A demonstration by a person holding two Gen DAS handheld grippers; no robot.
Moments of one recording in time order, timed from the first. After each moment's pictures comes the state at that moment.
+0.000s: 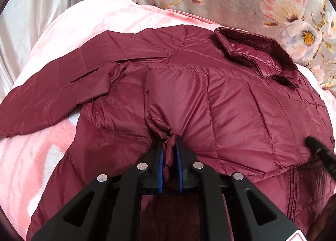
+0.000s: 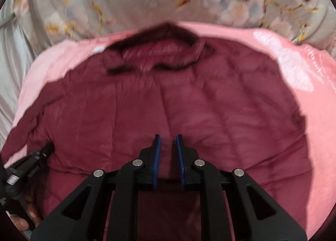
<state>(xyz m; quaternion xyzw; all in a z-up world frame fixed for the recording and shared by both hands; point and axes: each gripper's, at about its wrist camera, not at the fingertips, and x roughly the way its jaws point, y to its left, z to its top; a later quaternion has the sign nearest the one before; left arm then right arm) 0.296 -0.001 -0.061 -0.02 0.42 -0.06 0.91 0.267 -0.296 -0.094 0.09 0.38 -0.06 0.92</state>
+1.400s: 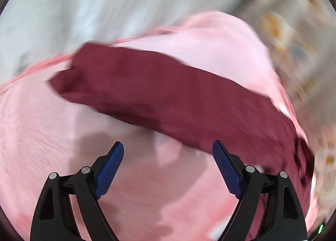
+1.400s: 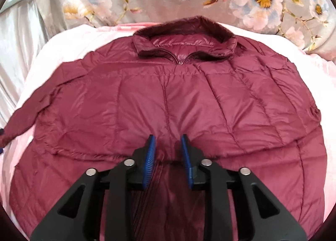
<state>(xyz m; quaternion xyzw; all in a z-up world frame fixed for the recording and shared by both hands) 0.246 0.324 -0.059 -0.31 0.40 0.15 0.85 0.235 -0.233 -0.077 0.07 0.36 -0.02 0.93</state>
